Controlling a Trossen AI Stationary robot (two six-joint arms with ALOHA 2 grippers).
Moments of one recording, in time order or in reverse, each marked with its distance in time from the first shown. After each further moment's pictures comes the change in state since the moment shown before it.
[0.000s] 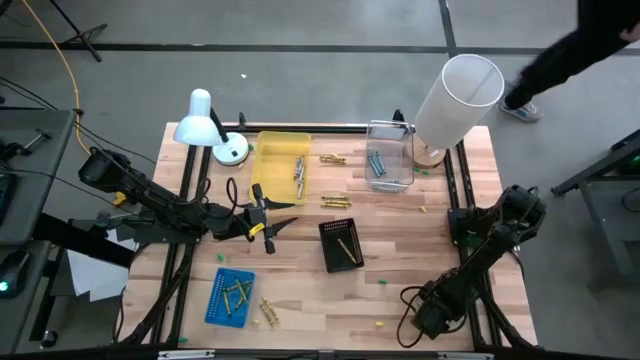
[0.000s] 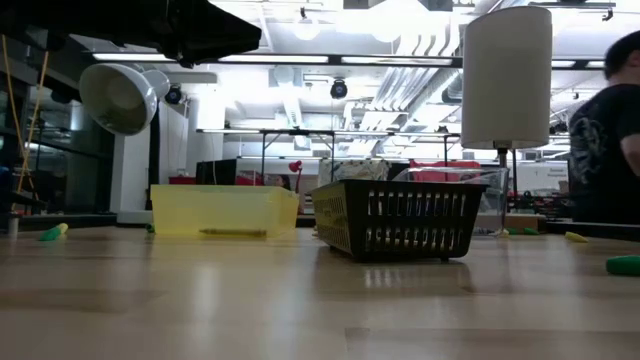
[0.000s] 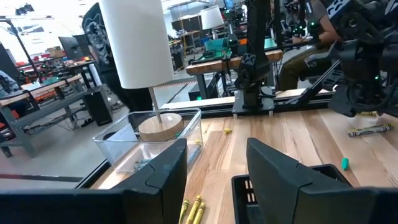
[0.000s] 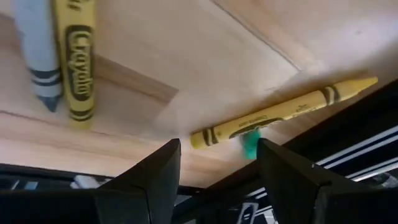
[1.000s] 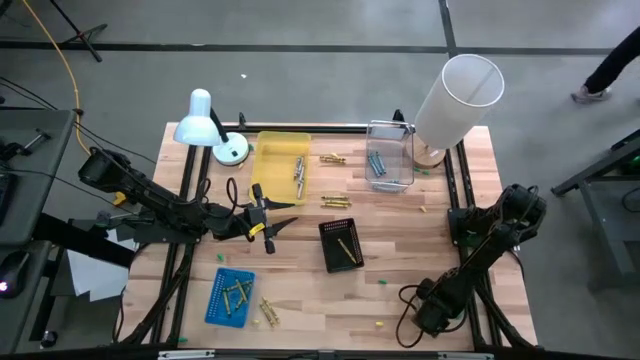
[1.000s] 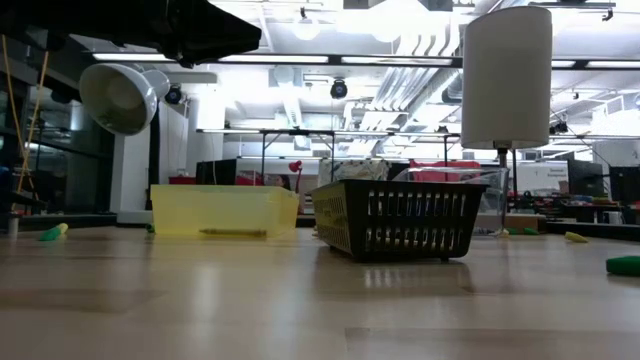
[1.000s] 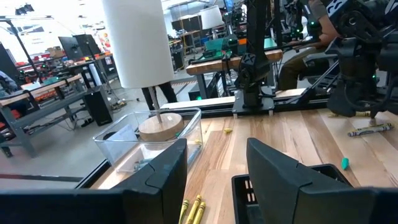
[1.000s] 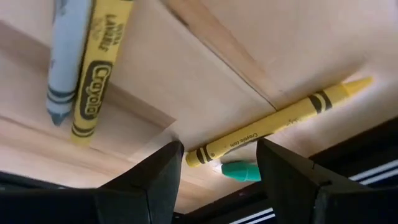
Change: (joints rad) left arm 0.000 0.000 0.000 0.000 0.000 0.000; right arm -0.010 -0.003 0.002 -0.074 0.140 -0.169
